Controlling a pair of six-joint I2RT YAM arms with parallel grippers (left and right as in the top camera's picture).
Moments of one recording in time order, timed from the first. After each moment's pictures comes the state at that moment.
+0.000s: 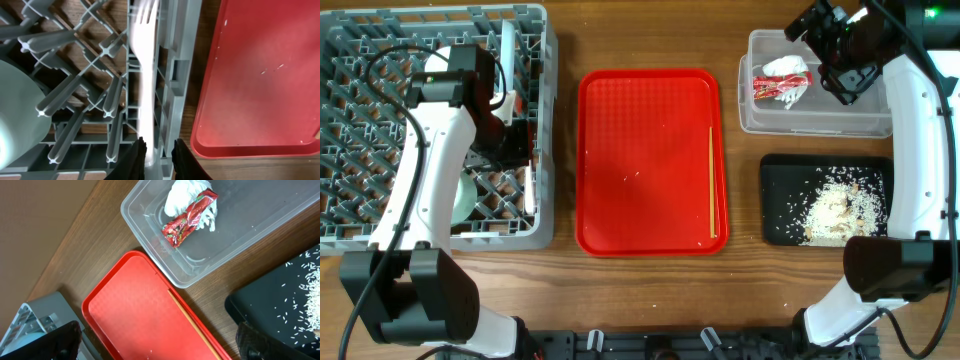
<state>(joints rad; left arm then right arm) 0.01 1.69 1.47 -1.31 0.11 -0.10 -0.01 1.85 2.11 -1.37 -0.11 0.80</state>
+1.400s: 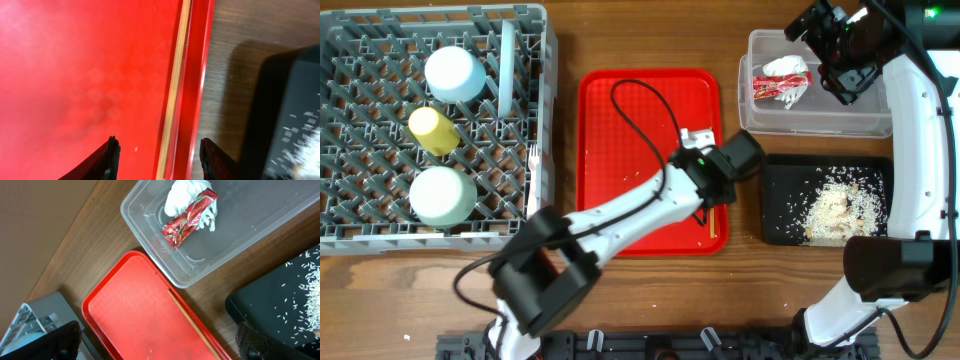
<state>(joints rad) -0.96 1.99 1.51 -0.77 -0.16 -1.04 -0.01 1.85 2.11 -1.37 -0.11 0.80</state>
